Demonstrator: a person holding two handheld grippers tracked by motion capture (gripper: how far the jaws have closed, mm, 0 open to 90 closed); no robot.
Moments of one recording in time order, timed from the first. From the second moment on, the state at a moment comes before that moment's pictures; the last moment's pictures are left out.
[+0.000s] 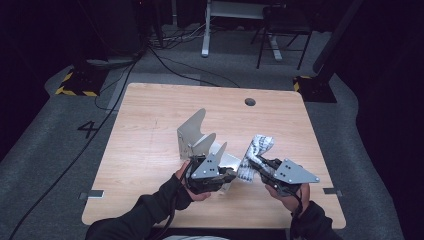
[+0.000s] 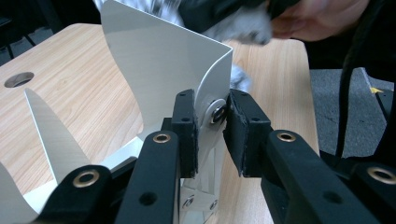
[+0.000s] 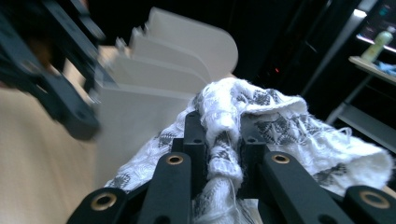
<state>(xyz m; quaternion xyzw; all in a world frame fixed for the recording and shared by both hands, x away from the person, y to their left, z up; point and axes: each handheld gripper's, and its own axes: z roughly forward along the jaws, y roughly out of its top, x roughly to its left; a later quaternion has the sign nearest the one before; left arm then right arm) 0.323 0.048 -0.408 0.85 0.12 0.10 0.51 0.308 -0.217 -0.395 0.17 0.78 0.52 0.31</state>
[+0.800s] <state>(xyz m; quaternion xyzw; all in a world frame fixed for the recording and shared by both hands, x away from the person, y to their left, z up) 0.323 0.049 -0.409 0.85 0.12 0.10 0.51 0.331 -0.198 -0.477 0.18 0.88 0.38 0.22</state>
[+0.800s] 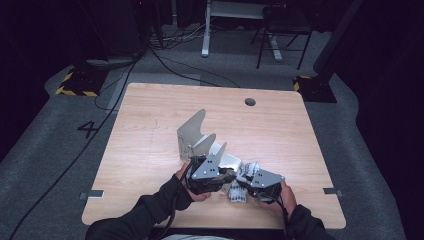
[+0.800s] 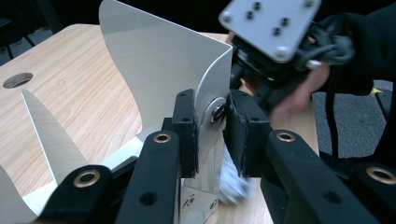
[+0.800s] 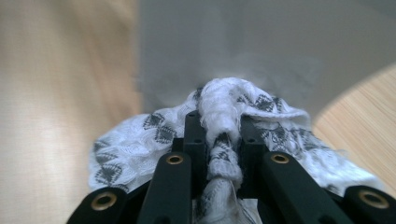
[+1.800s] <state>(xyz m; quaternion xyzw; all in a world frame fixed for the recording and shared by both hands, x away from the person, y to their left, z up) 0.325 0.049 -0.410 0.85 0.11 0.09 0.51 0.303 -0.198 -0.416 0.10 0.85 0.47 0.23</state>
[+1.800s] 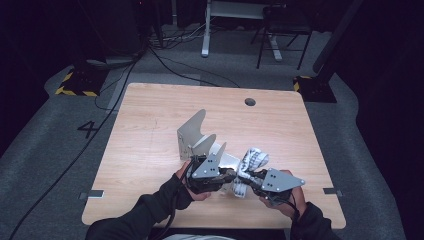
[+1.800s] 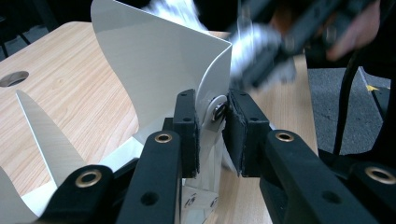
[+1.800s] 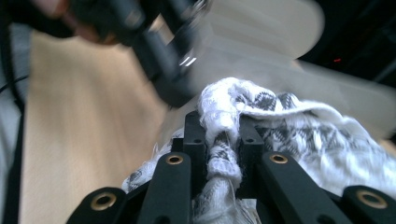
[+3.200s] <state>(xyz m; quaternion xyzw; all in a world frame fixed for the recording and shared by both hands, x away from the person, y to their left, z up) 0.332 0.022 -0.410 0.85 0.11 0.10 0.51 0.324 -0.227 -0.418 0.18 0.83 0.47 0.24</state>
